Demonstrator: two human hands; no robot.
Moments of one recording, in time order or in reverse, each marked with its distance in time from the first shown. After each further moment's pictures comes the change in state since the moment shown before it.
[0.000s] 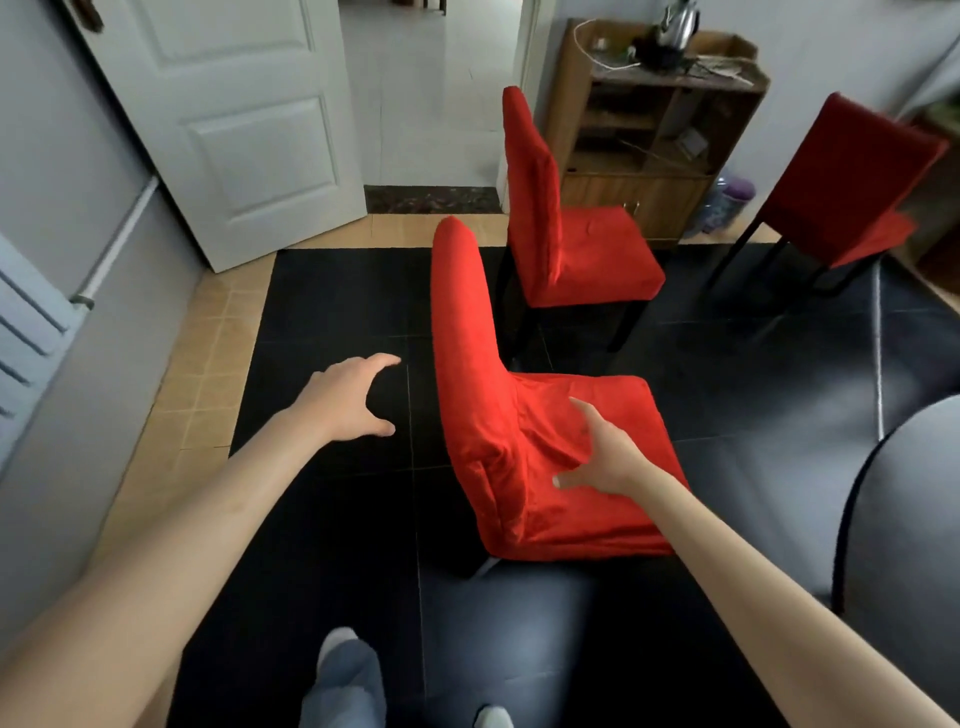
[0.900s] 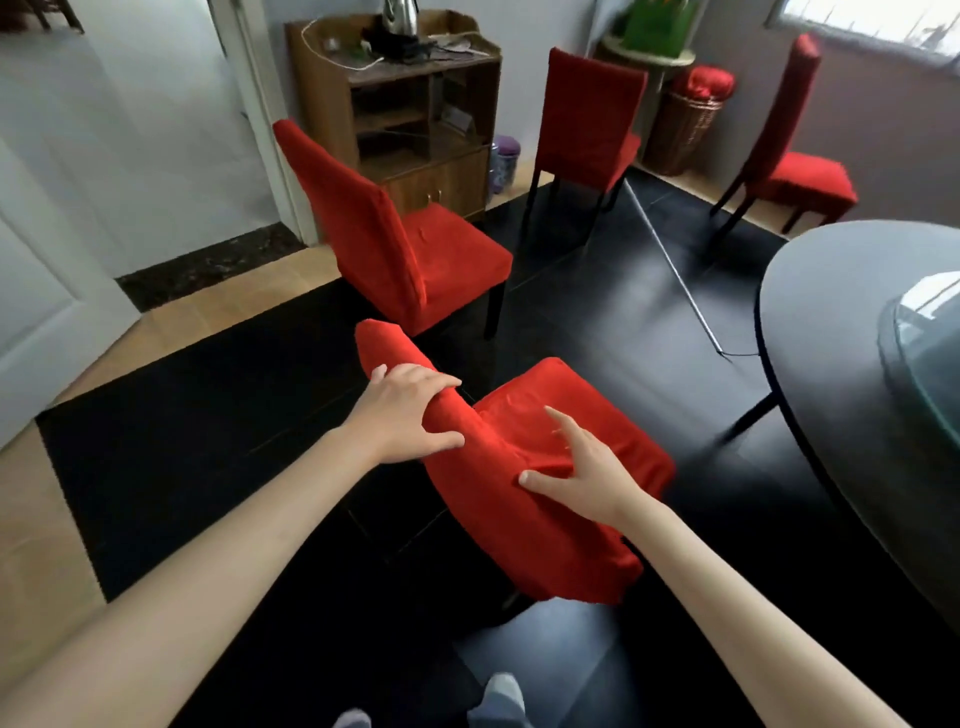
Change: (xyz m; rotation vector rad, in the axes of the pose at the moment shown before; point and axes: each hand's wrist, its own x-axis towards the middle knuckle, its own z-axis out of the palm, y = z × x) left_hand 0.211 0.010 -0.068 0.174 -0.040 0.842; right_hand 0.058 -0.131 0.030 0.218 0.451 0.297
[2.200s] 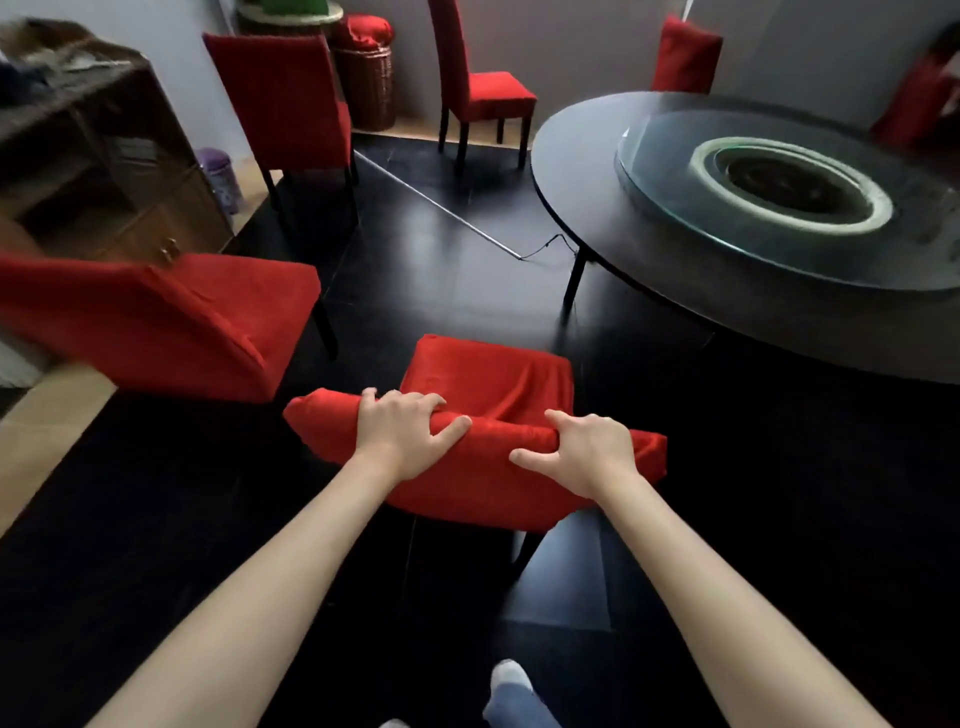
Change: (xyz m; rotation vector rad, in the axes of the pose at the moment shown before) left_hand 0.071 -0.044 0.024 0.209 -0.076 0.471; right_hand -0.022 -0.079 0.070 -0.531 0.427 0.723
